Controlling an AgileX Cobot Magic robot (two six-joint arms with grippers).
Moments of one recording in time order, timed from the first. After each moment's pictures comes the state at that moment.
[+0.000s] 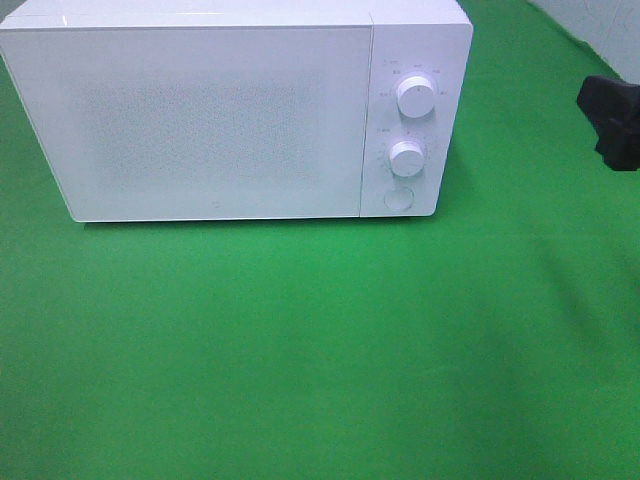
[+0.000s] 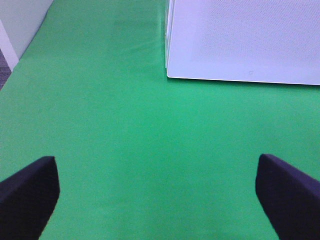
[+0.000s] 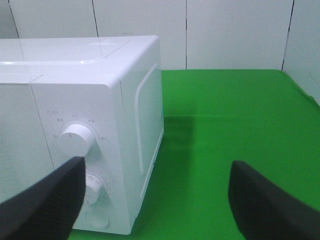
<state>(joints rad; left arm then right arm) 0.05 0.00 -0.52 -0.09 1.07 0.04 0.14 1.06 -0.29 -0.09 -0.64 0.11</state>
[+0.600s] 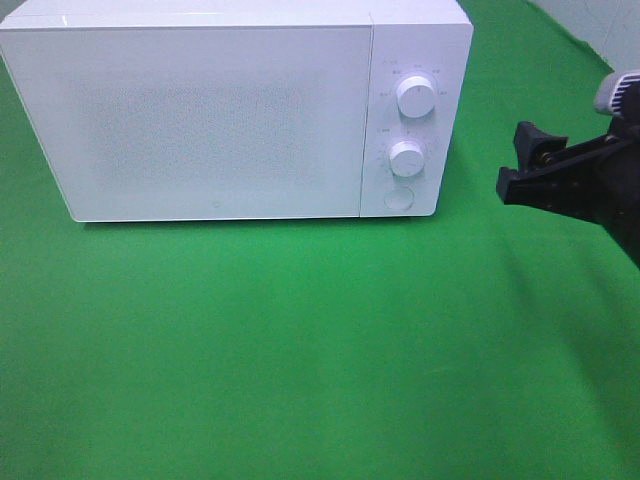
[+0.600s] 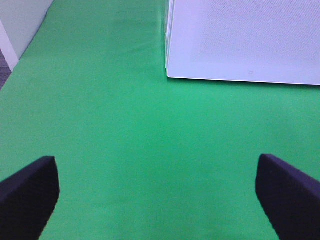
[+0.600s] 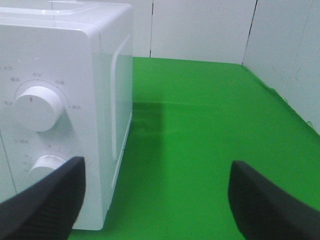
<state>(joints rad) 0.05 0.00 -0.52 -0.09 1.07 0.04 0.53 1.46 -0.29 0.56 -1.12 -0.32</state>
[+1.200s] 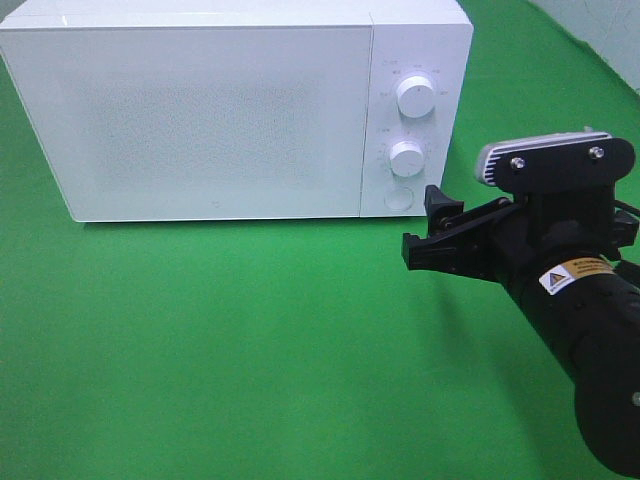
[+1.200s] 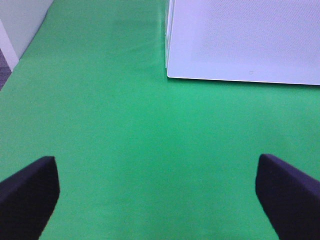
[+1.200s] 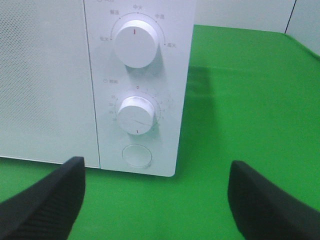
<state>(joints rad) 0.05 0.00 -0.52 -0.09 1.07 0.04 0.88 1.66 -0.35 0.85 -1.20 -0.33</state>
